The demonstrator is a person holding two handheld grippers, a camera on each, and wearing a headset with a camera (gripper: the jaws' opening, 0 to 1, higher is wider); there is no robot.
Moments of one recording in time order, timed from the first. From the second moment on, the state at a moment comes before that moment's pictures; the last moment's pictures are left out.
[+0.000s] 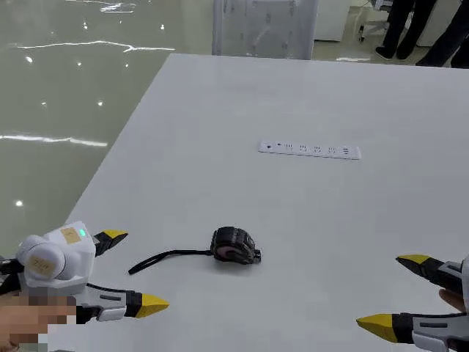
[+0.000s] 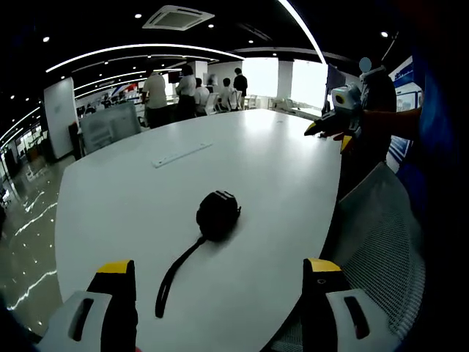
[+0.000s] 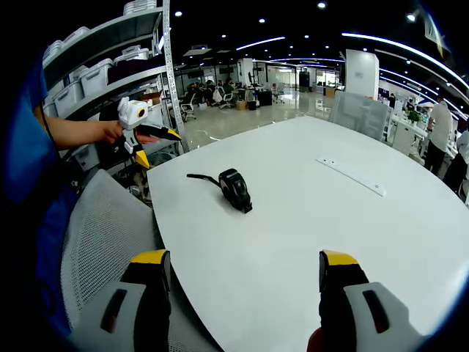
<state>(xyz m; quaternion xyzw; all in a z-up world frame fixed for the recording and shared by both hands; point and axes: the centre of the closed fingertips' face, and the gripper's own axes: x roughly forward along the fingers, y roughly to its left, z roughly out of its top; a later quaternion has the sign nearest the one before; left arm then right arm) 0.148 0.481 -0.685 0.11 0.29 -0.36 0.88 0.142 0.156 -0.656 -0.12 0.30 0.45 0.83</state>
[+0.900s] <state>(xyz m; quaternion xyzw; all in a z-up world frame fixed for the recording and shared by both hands) 0.194 0.421 -0.699 0.16 0.28 -0.44 0.84 0.175 0.199 -0.684 -0.15 0.30 0.50 0.80</state>
